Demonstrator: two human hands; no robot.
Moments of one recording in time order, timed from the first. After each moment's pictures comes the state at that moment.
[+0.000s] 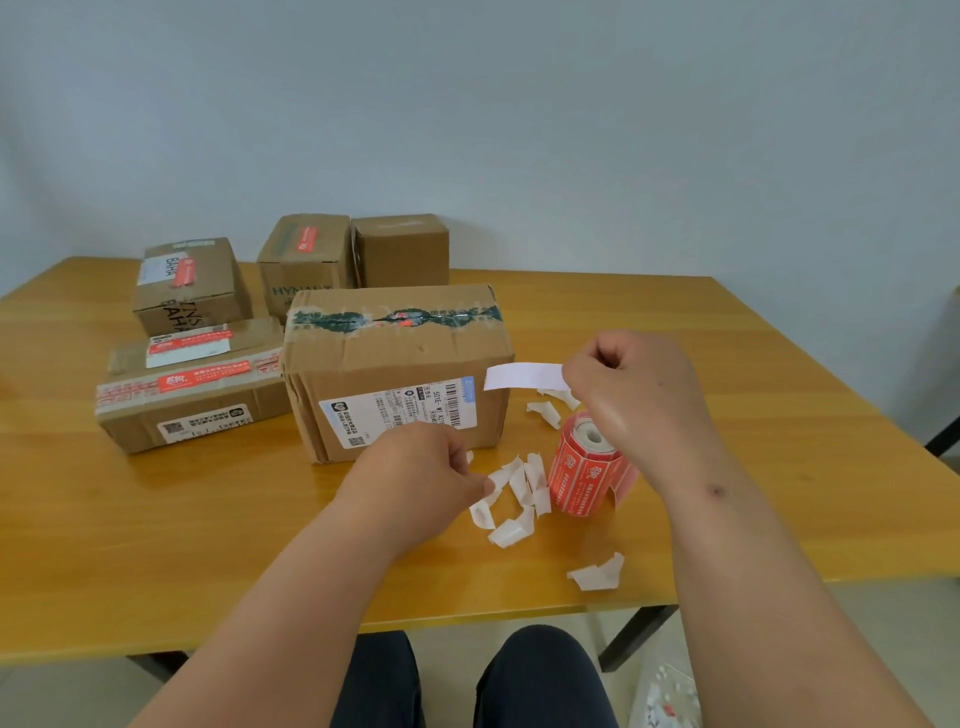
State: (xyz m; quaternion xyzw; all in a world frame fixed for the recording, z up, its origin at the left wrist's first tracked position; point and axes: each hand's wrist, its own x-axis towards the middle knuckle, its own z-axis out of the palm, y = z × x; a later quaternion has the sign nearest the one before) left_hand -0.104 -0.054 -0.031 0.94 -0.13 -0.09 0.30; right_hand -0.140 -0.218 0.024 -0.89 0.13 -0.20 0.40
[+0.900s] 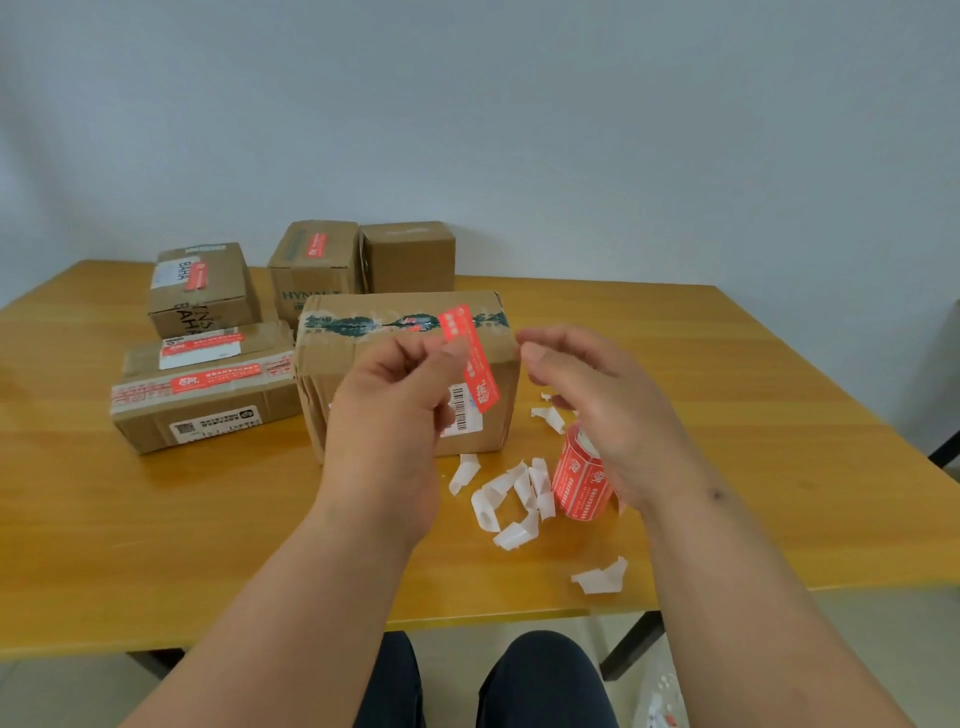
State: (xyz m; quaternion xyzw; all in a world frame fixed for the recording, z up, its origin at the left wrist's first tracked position) left_hand -0.123 -0.054 0.008 0.55 -0.02 0.00 0.84; right_hand -0.145 -0.199 0.025 -0.83 0.04 -0.10 0.55
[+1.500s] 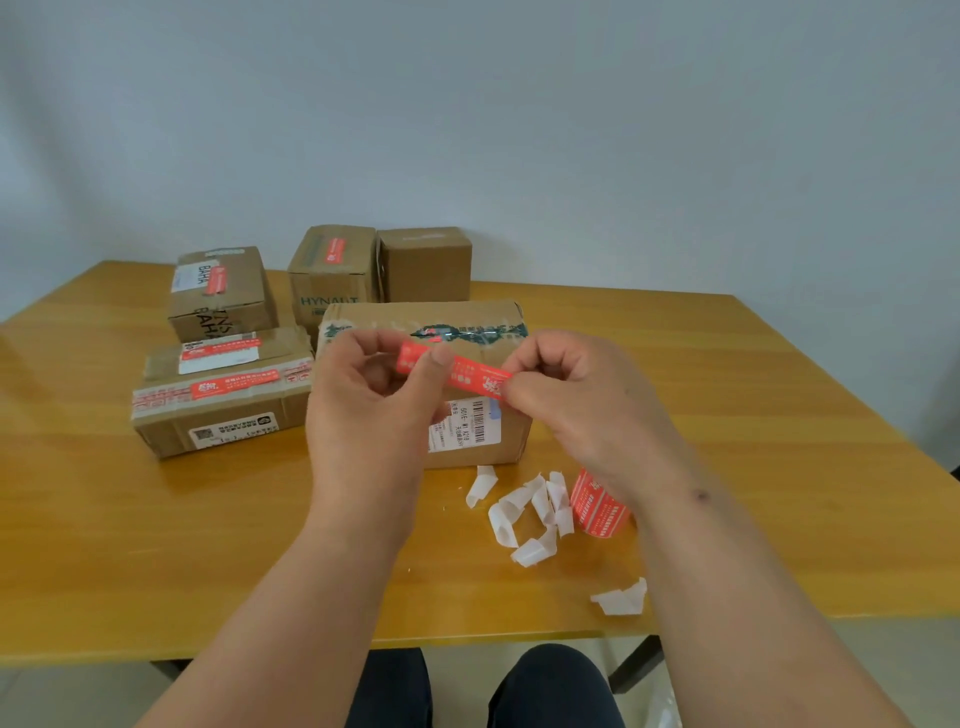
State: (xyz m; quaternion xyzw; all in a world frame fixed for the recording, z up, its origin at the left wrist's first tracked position) left_hand -0.109 -0.035 0.004 0.63 -0.01 0.15 0.76; right_hand -0.128 -0.179 0.036 -0.88 -0.03 -0.11 0.47
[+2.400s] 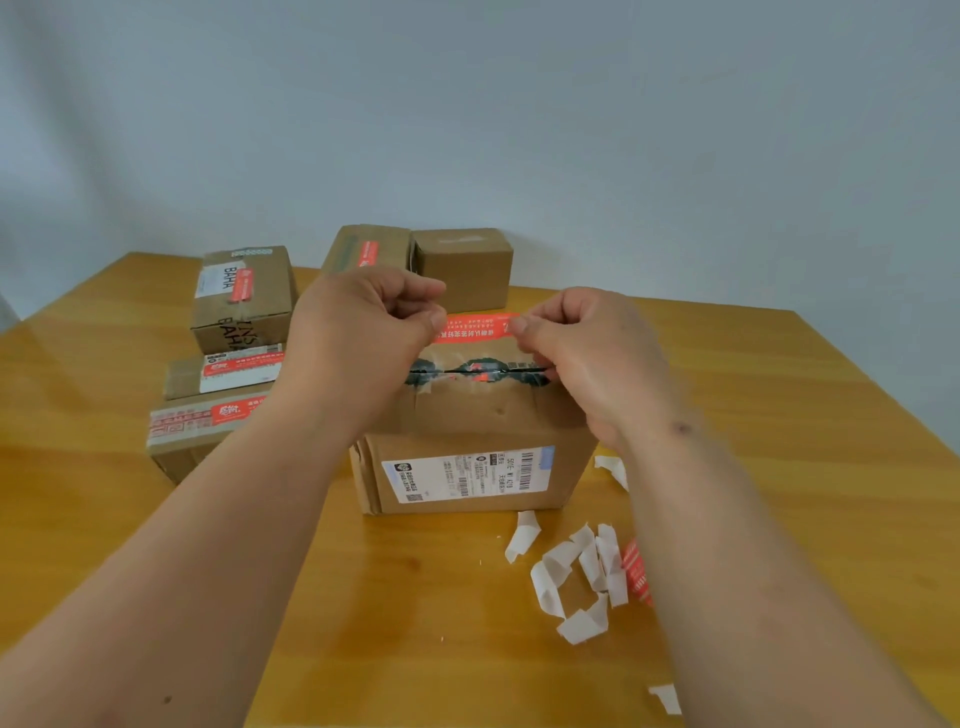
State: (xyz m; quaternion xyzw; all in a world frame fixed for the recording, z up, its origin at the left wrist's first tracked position) left_hand -0.010 0.007 0.039 0.82 -0.09 0.14 0.54; right_hand -0.033 -0.162 0.049 -0.85 0.07 -0.13 0.50
